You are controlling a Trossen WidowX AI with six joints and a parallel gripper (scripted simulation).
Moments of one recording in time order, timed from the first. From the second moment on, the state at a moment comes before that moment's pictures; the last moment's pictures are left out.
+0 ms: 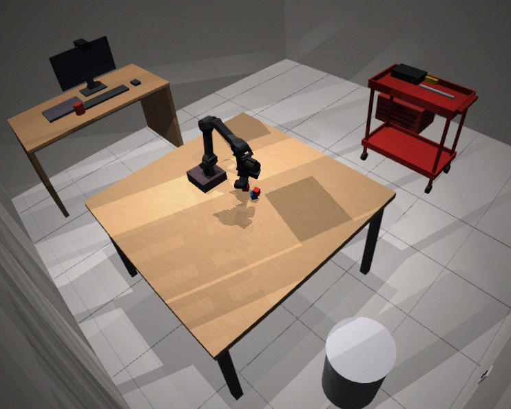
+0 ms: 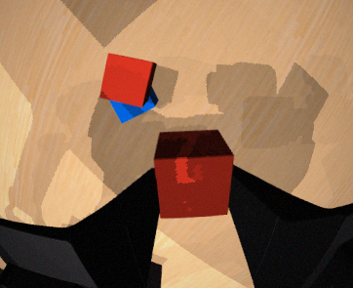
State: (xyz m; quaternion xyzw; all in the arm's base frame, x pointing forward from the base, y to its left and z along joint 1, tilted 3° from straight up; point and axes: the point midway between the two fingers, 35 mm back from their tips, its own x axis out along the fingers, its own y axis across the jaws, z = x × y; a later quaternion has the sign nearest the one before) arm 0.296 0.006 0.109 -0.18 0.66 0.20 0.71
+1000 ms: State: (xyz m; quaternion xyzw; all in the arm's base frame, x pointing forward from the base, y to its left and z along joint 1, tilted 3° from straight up) arm 0.276 0.060 0.090 -0.06 0.68 0.08 0.73
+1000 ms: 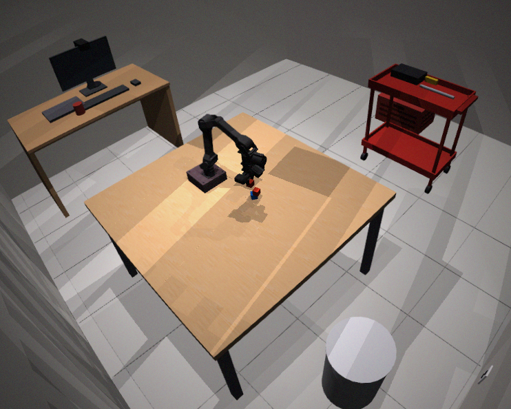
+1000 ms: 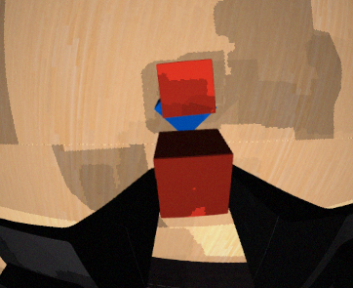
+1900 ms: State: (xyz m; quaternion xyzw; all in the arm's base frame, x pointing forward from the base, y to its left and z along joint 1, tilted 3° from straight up) arm 0.278 0.060 0.058 -0.05 0.68 0.07 0.73
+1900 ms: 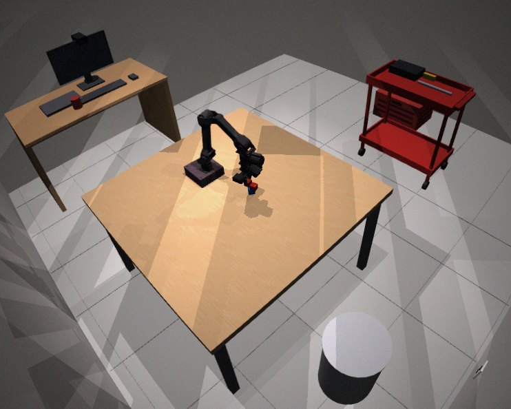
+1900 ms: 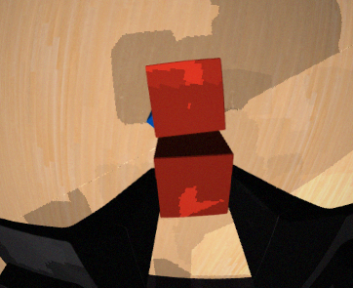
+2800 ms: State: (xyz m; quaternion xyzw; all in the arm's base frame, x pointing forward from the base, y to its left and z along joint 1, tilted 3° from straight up) arm 0.277 0.060 0.046 -0.04 0.68 0.07 0.73
